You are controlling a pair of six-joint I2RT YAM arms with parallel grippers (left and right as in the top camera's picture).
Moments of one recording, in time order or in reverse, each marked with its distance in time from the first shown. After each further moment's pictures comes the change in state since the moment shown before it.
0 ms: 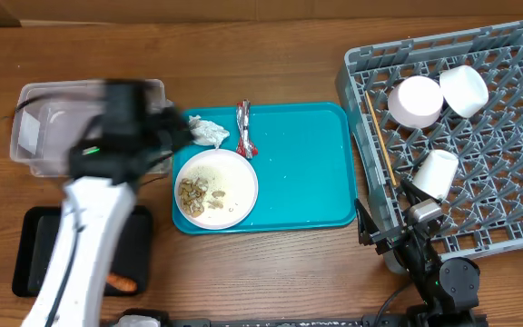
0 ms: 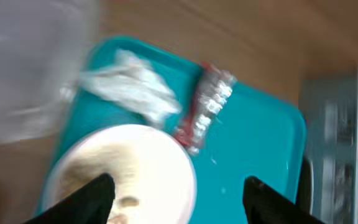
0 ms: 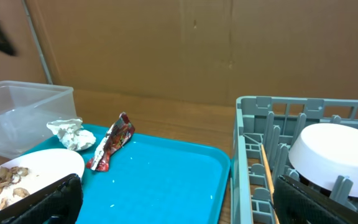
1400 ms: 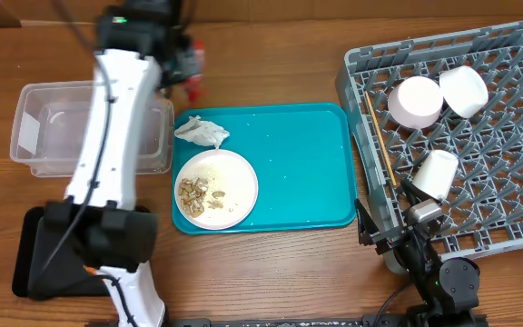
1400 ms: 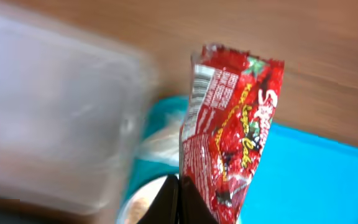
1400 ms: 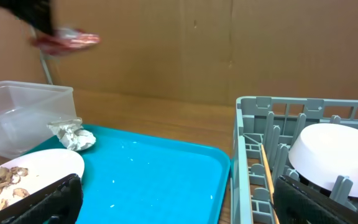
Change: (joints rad) left arm 0.035 0.629 0.990 -0.635 -0.241 0.117; right arm 0.000 0.000 0.000 0.000 0.000 -0.001
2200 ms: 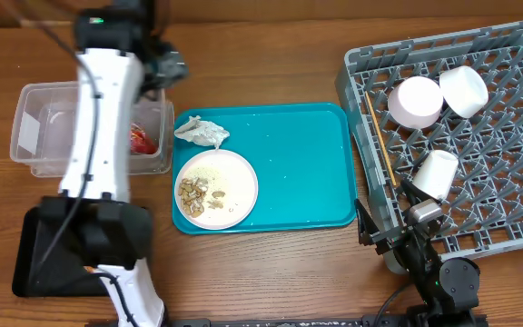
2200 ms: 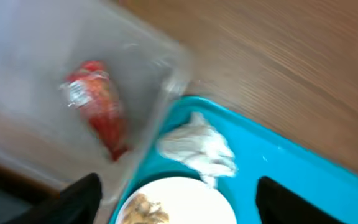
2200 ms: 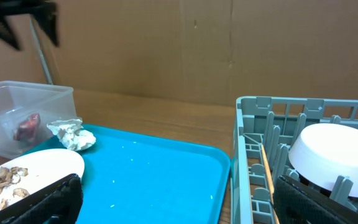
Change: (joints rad) left arm 0.018 0.010 -0.057 0.047 0.011 -0.090; right arm 0.000 0.000 0.000 0.000 0.000 0.000
